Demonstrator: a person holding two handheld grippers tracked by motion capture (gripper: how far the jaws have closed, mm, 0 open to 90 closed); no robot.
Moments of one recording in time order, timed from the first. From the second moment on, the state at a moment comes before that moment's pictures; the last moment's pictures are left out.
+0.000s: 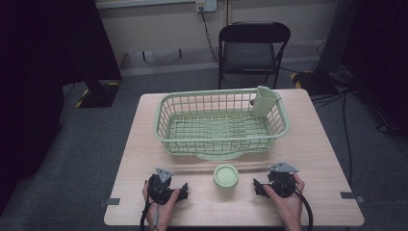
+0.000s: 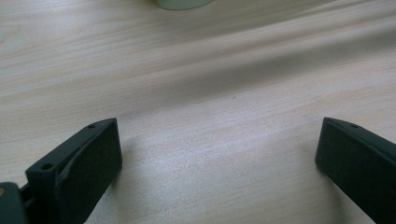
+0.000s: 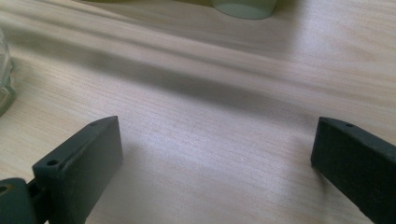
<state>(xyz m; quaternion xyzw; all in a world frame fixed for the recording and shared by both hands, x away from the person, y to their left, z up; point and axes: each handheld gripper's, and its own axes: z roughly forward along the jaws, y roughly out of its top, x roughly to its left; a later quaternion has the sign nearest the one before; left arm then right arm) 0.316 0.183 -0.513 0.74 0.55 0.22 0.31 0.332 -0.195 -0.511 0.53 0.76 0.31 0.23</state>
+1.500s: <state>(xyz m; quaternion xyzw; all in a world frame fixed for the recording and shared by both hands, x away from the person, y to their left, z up) 0.316 0.183 -0.513 0.74 0.55 0.22 0.31 0.316 -0.179 -0.467 0.47 0.79 0.32 0.22</state>
